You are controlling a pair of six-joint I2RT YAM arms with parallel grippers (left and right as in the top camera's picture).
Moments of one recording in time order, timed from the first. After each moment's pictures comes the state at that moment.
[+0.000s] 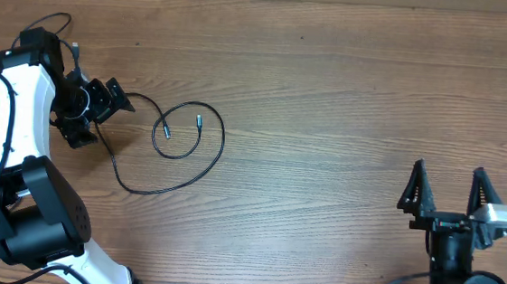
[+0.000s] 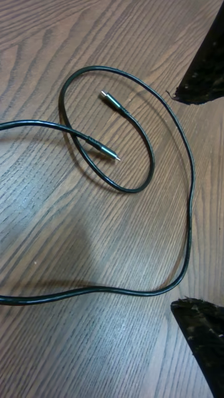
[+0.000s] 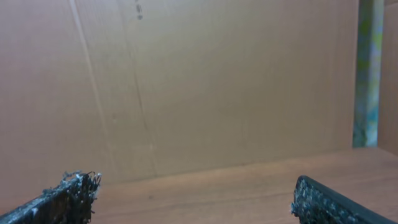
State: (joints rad) left arm 0.36 1.87 1.56 -1.24 0.30 -0.34; right arm -0.16 0.04 0.27 -0.04 -0.14 0.20
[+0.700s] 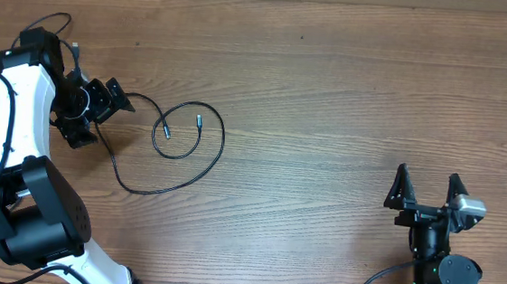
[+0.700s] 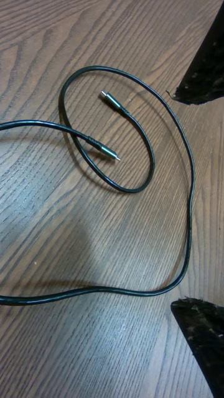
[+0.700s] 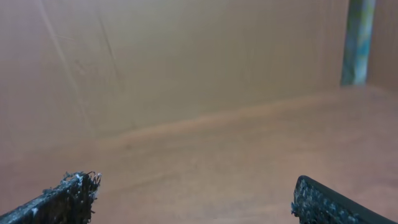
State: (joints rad) left arm 0.36 1.87 1.56 -1.24 0.30 -0.34; right arm -0.17 0.01 0.02 0.01 -0.10 0.20
